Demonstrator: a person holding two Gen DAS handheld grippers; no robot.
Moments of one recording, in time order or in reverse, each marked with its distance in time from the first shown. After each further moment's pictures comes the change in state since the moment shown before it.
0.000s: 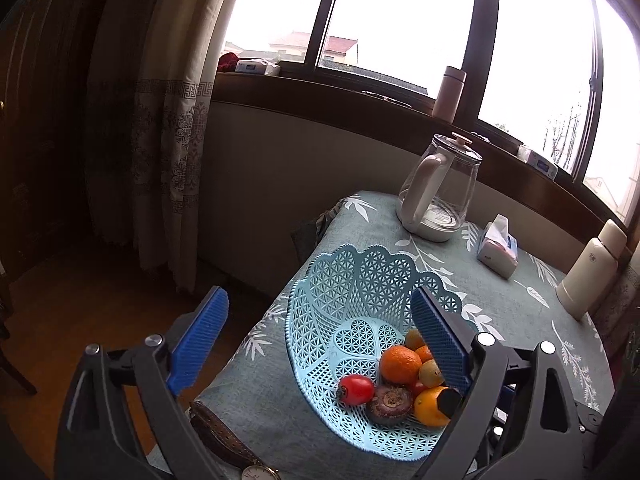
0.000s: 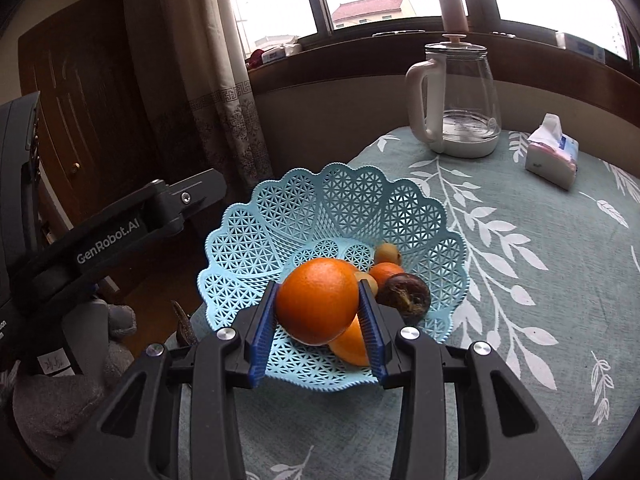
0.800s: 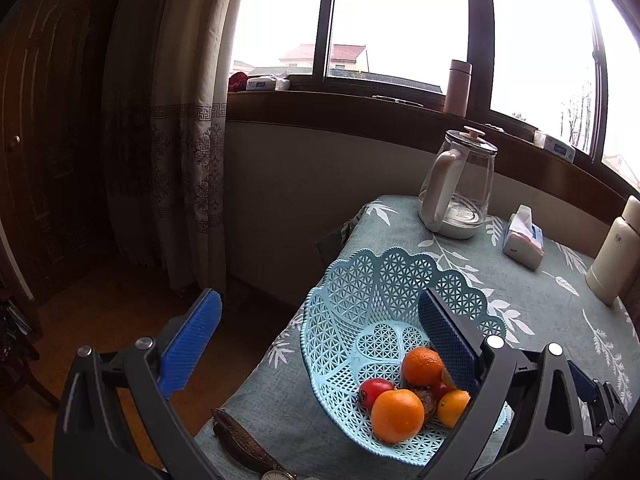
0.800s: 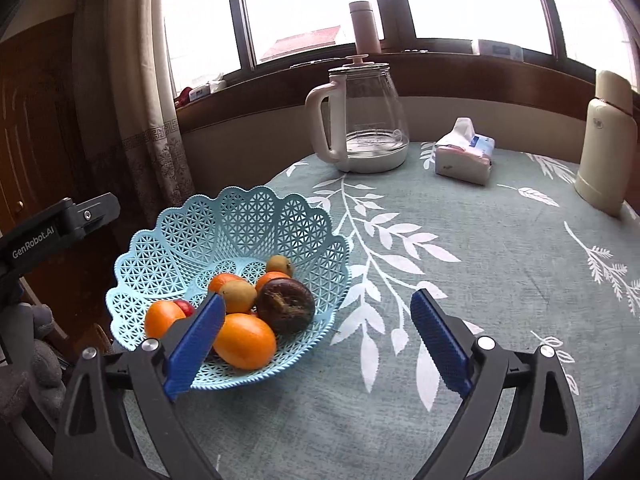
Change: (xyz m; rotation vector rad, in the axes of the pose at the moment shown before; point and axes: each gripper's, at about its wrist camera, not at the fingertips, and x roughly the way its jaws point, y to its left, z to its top) left arm -0.001 -0.019 -0.005 0.102 -0.043 0.128; right arm -0.017 -0.055 -0.026 0.097 -0.156 -0.251
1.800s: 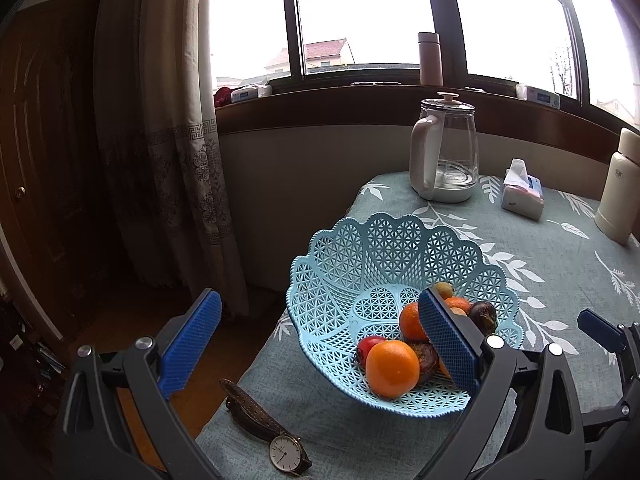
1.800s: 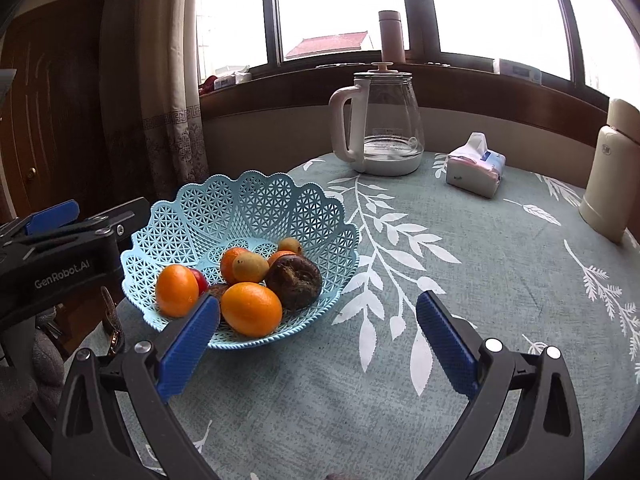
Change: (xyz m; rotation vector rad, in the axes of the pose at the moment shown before) left arm -0.023 -0.028 -0.025 0.164 0.002 0.052; right arm -0.017 0.009 -0.015 -0.119 -0.008 0.033
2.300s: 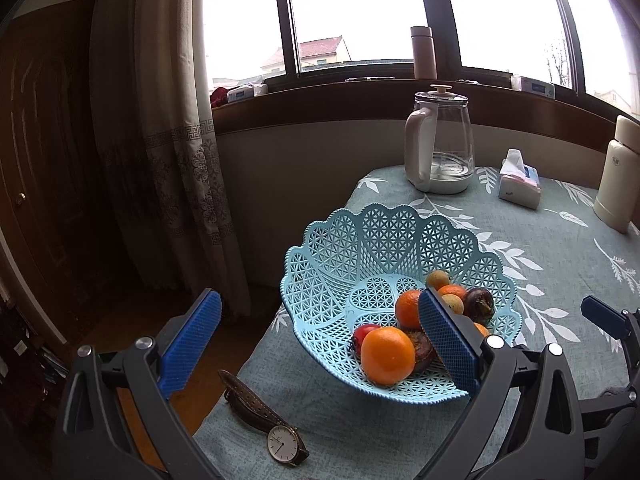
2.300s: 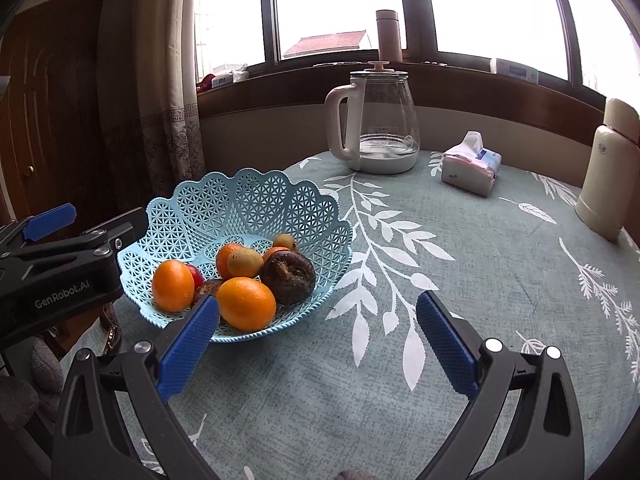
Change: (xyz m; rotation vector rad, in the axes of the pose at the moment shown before) left arm -0.003 -0.006 -0.005 0.030 0.009 0.001; right arm -0.003 -0.004 -0.001 0.003 0.006 -0.010
